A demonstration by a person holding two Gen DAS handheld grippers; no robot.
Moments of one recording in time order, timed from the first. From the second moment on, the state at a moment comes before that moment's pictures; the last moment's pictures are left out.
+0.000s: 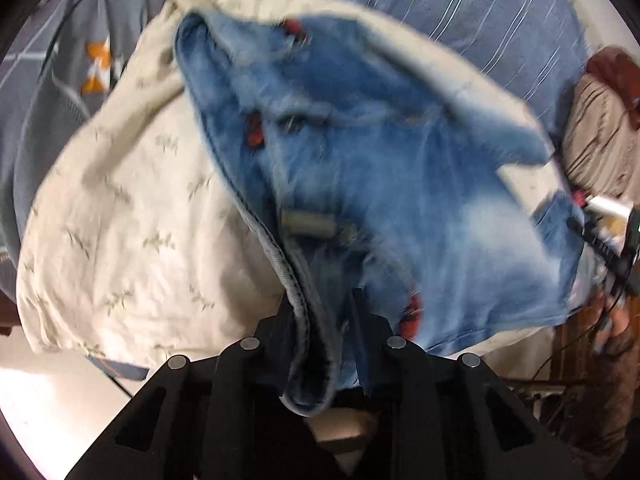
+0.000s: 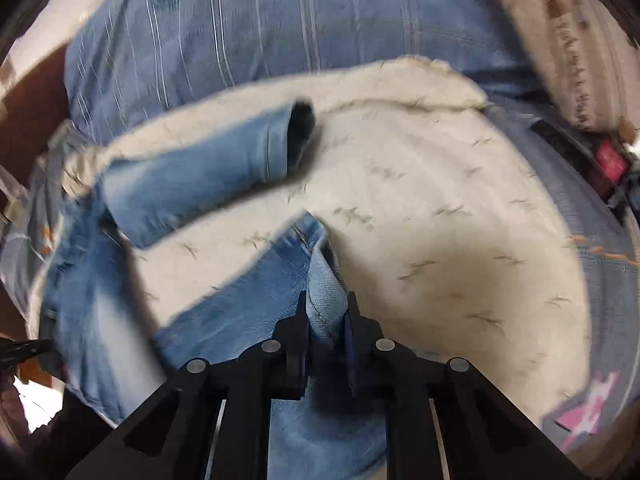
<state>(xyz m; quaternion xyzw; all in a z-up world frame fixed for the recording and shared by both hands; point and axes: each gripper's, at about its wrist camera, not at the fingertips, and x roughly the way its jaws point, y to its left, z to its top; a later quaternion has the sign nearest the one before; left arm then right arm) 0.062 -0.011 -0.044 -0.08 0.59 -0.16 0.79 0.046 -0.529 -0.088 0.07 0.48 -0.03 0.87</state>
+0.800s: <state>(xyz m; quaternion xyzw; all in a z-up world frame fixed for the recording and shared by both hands) 0.213 0.013 -0.064 -0.22 0.58 -0.12 0.77 0.153 -0.537 -0.099 0.26 0.44 -0.02 0.86</state>
